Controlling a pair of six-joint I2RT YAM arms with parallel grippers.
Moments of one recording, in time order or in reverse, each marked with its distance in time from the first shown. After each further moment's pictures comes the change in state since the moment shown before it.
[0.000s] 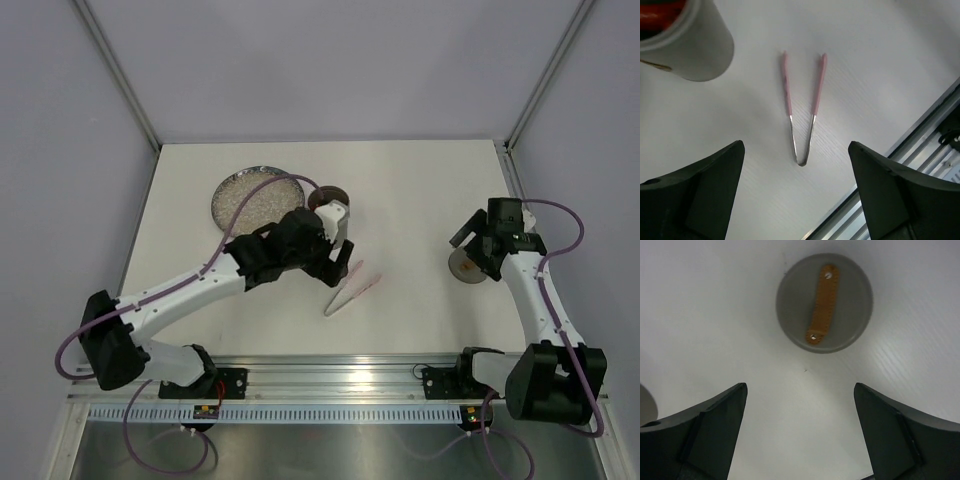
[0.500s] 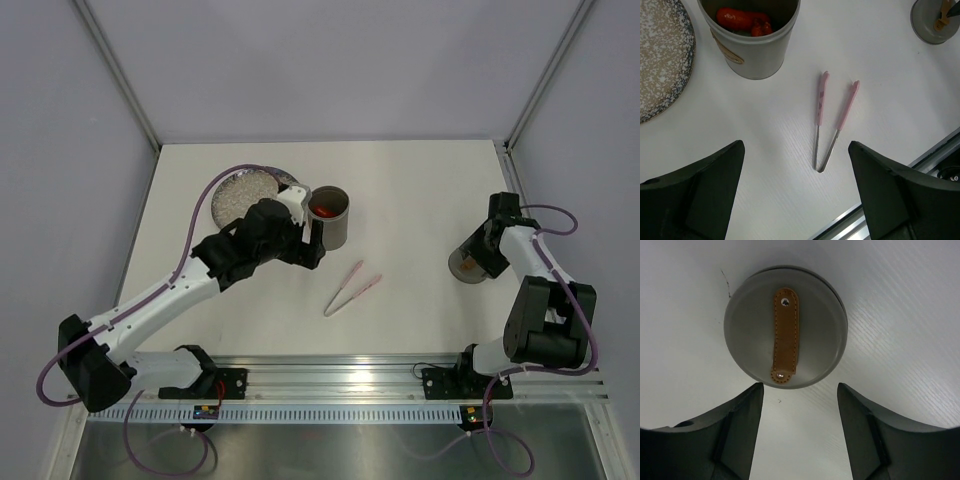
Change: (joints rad) left arm 0.143 -0.158 -0.044 -0.009 -0.061 -0.090; right arm -0.122 0.300 0.040 0.014 0.036 -0.008
